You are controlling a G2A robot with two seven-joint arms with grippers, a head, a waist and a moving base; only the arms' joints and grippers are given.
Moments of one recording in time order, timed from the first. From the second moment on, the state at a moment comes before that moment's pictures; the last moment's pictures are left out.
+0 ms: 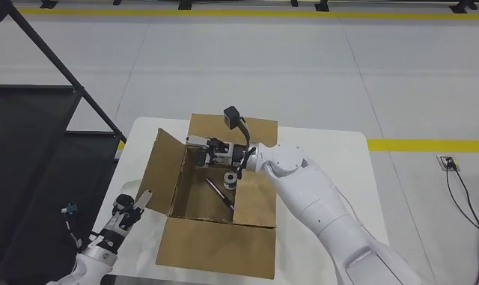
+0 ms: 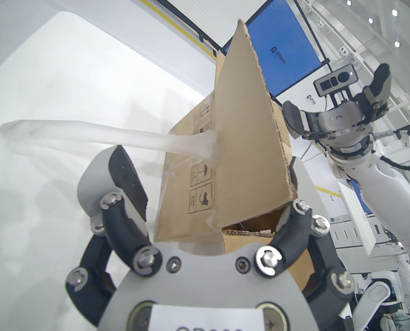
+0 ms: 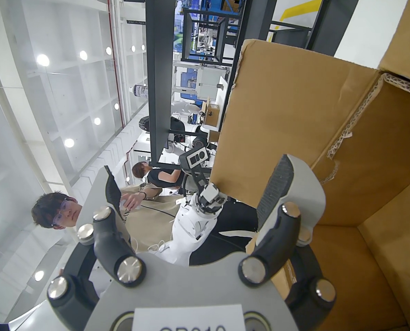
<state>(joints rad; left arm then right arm) 1.64 -1.12 -1.73 -1.89 0.39 -0.18 -0.20 -0.30 -1.67 0.89 -0.58 0.40 -0.38 0.98</state>
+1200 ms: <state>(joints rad) 1.56 -1.13 -1.69 -1.65 0.62 -0.11 -0.19 -0.73 -1.50 1.17 -1.24 0.23 -0.37 1.01</state>
